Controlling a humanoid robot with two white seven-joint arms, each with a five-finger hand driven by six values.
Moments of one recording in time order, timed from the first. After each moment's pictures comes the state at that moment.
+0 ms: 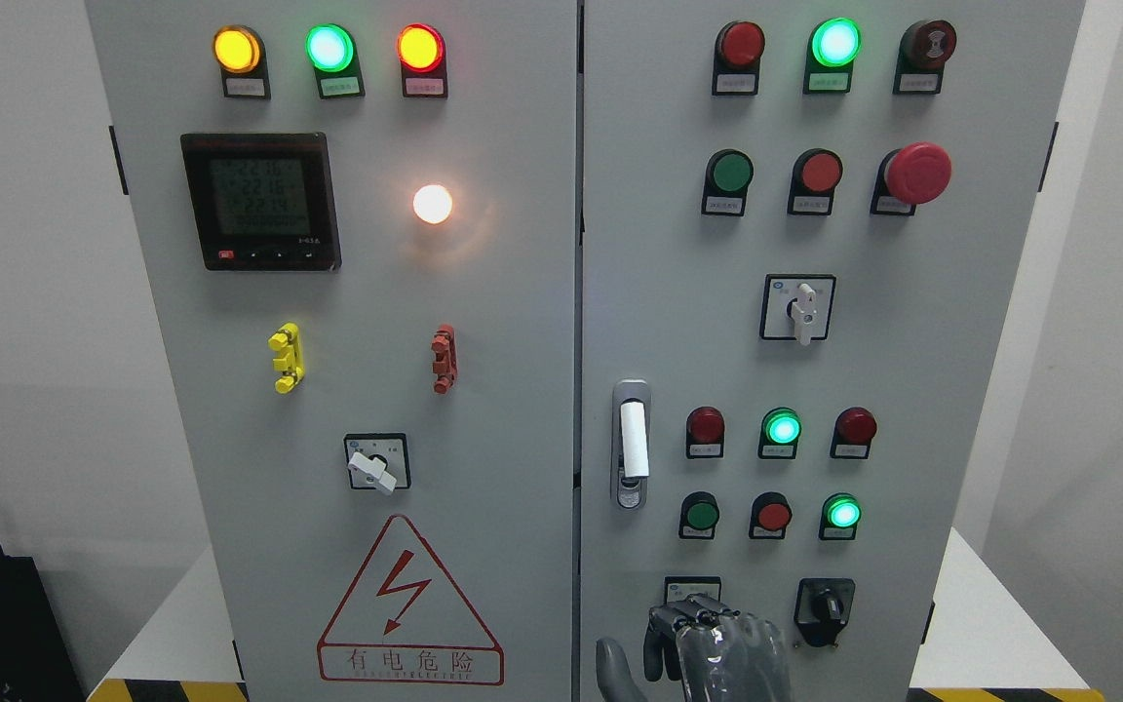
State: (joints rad) left arm 0.00 -0.06 0.00 0.00 -0.08 -0.05 0.02; right arm -0.18 0.05 0.34 -1.75 1.10 -0.02 -0.38
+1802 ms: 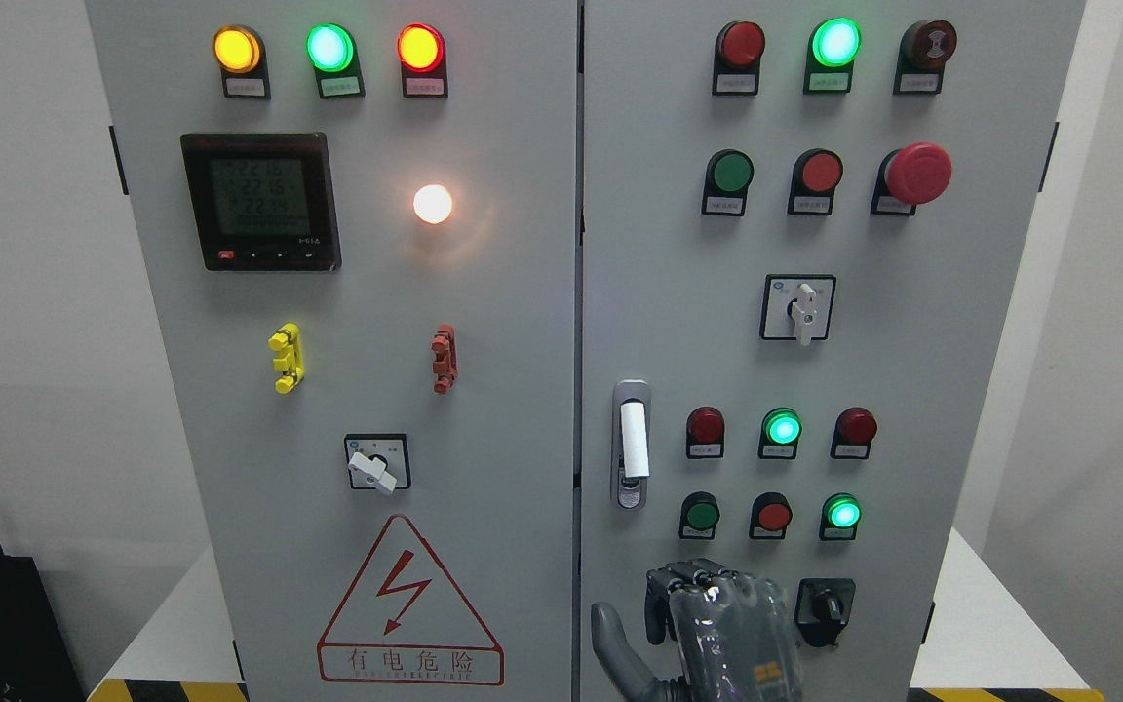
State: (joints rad) left arm 0.00 -0.06 0.00 0.00 -0.08 -0.05 0.02; right arm -0.24 0.05 0.31 -1.77 1.24 0.04 -0.33
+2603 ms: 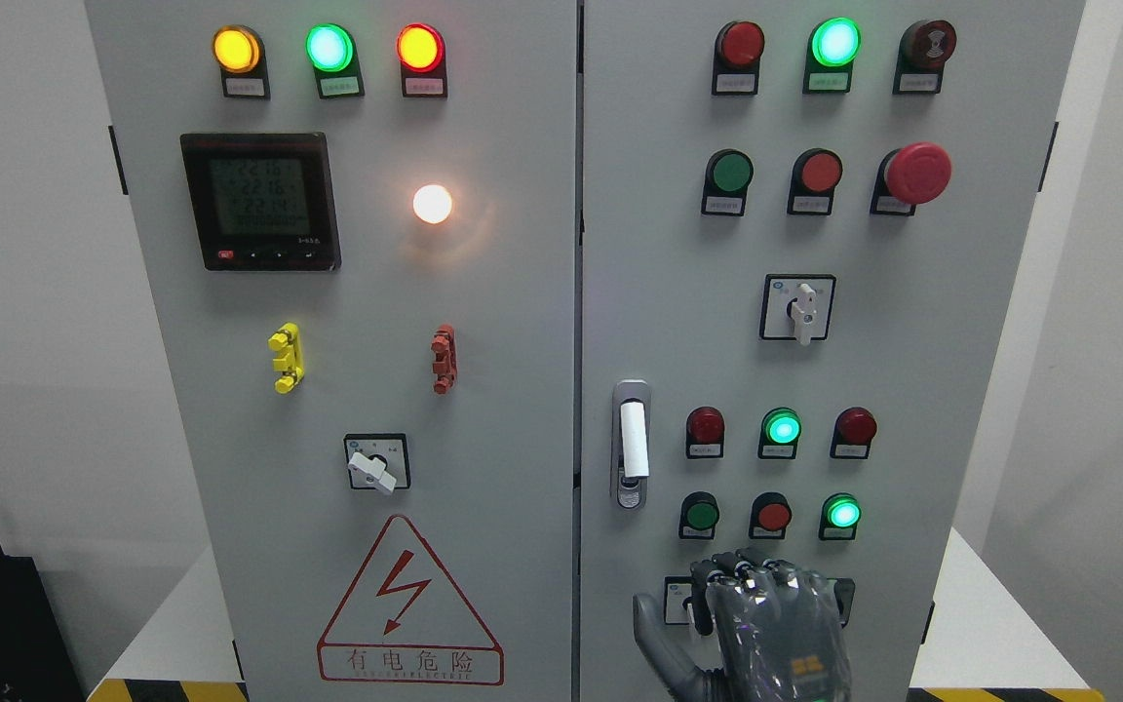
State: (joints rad) left arm 0.00 -0.06 0.00 0.00 -0.08 -0.05 0.02; right arm -0.24 -0.01 0.30 -1.82 1.36 0.08 -0.30
